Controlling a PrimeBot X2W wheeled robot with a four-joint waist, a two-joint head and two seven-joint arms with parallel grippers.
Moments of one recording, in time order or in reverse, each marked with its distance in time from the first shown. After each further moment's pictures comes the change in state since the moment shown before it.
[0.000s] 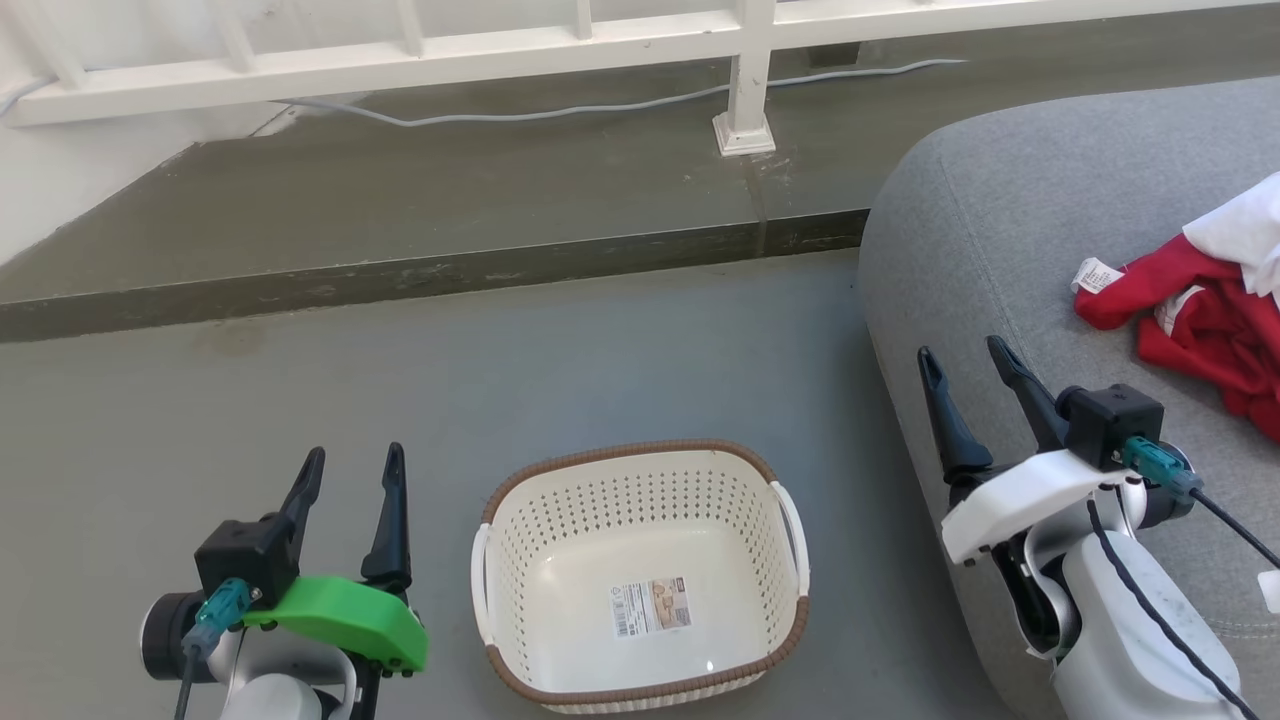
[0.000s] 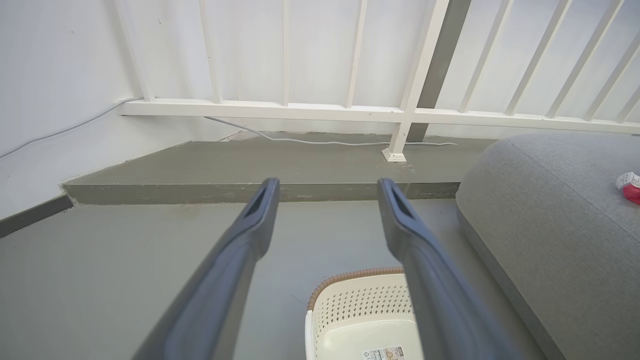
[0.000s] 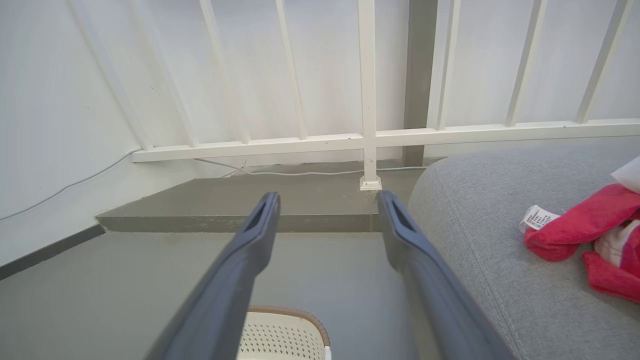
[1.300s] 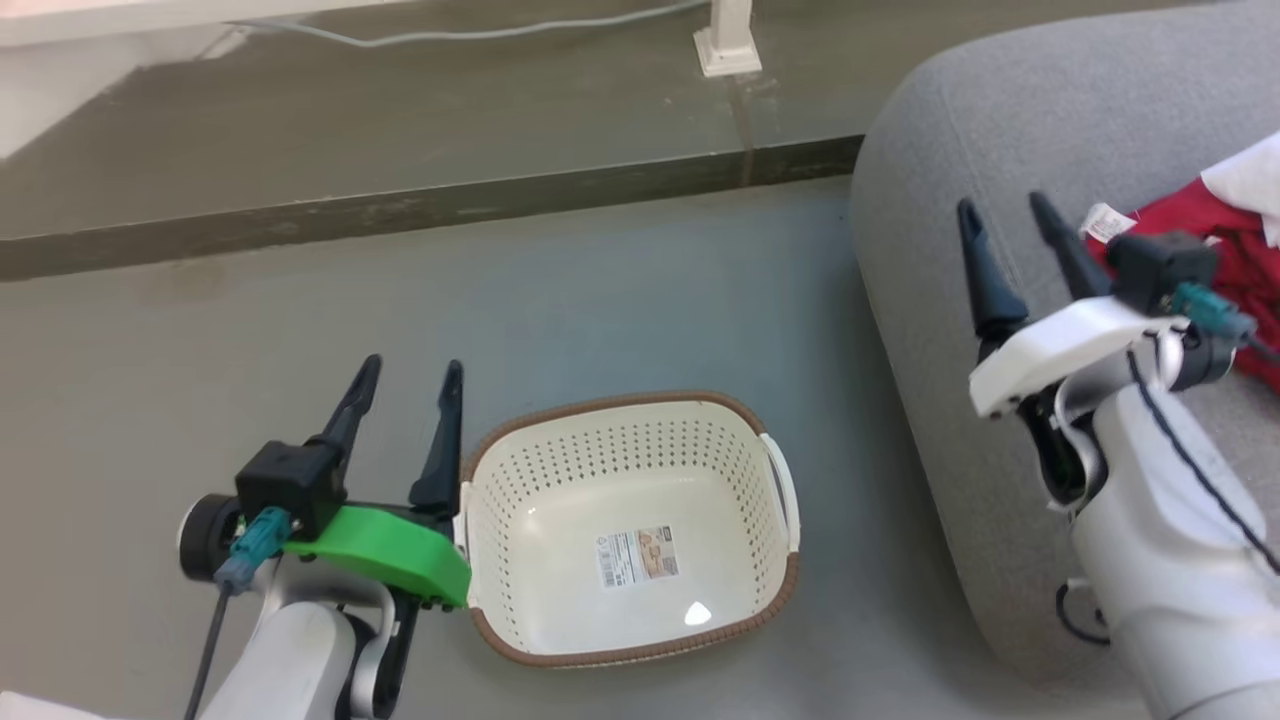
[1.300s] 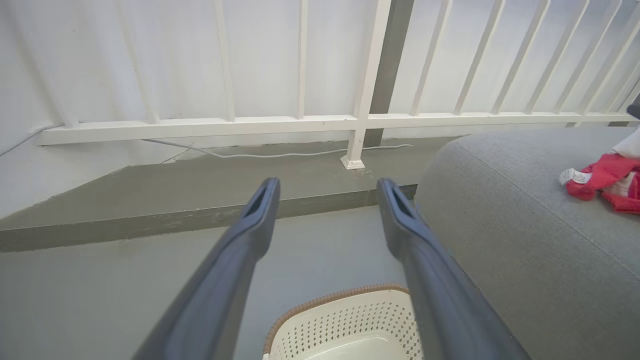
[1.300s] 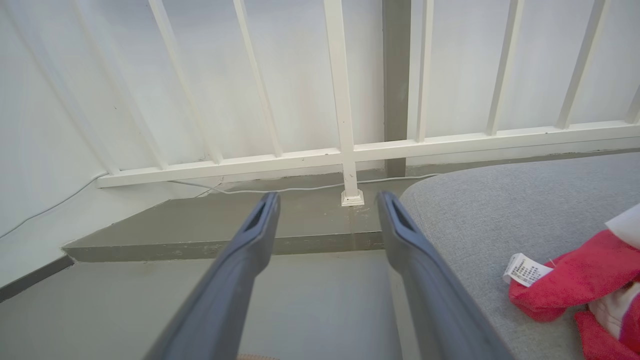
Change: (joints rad) left arm -0.126 0.002 -0.094 -0.064 0.008 -0.018 0.019; right arm -0.292 -0.032 -0.026 0.201 0.057 0.032 0.000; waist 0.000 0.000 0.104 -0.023
